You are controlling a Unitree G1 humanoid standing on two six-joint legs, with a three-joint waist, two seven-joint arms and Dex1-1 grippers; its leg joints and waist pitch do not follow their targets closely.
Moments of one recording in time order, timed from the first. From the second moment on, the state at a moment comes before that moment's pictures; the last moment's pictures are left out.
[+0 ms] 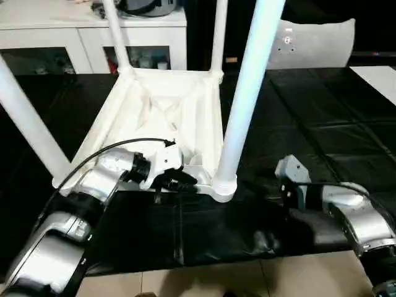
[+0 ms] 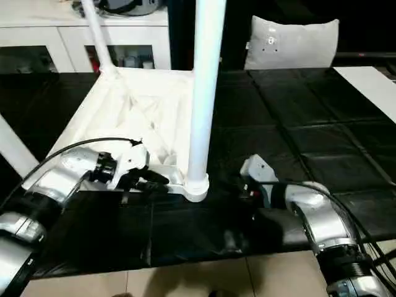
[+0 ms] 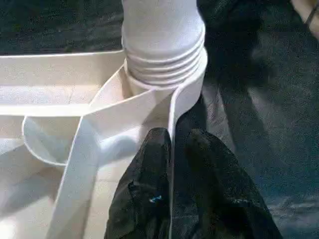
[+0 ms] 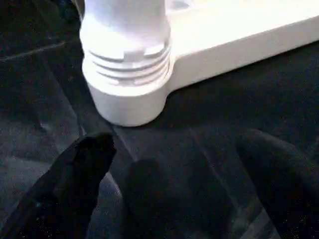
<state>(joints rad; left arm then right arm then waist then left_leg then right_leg) -0.74 0.40 -0.37 0.83 -0.01 -0.19 -1.29 -0.32 -0.52 0.15 0.42 0.12 0.03 1.04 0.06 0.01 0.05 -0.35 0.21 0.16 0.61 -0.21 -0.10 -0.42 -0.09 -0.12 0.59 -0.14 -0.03</state>
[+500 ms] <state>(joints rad) -0.82 0.37 -0.38 1.00 0.06 -0.27 -1.32 -0.39 -0.47 0.14 0.62 0.12 -0.10 1.09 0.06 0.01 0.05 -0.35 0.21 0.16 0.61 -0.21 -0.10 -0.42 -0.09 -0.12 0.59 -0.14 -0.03</state>
